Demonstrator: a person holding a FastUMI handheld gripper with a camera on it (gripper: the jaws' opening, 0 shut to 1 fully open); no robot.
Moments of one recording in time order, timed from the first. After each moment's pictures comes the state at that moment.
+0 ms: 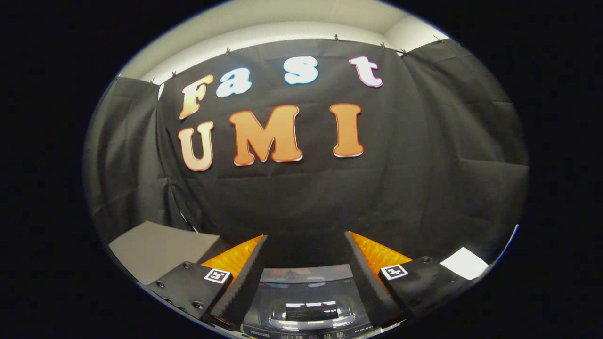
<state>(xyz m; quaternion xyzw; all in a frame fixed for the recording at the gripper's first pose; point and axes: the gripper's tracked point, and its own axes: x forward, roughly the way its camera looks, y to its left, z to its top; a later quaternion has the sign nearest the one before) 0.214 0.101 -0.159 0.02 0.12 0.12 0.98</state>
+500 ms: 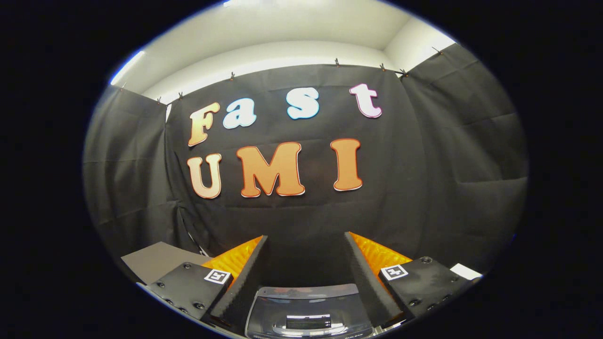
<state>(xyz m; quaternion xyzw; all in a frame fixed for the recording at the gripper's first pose) 0.196 0.078 -0.065 0.02 0.06 0.13 0.99</state>
